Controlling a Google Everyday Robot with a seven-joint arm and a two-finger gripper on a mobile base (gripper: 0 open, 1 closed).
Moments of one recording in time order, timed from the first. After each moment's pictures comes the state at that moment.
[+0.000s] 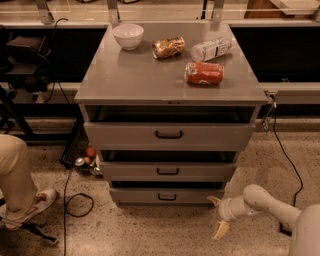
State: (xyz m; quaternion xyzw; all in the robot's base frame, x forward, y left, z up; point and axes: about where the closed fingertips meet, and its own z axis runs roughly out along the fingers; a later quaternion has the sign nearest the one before) arm 0.516 -0.236 0.246 -0.64 0.70 0.20 0.24
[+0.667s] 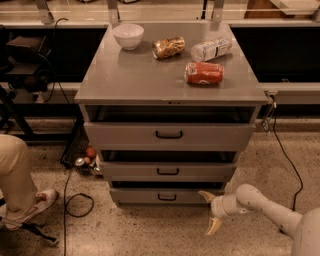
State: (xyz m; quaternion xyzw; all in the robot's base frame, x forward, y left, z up) arm 0.541 -0.206 0.250 -0.70 0.62 0.15 0.30
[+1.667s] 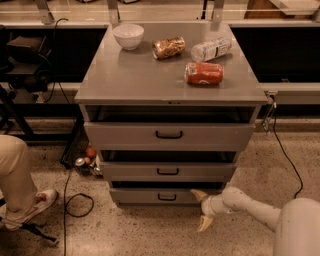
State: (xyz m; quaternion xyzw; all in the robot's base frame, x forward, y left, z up) arm 0.571 -0.175 0.211 -0.74 0.60 0.09 0.30
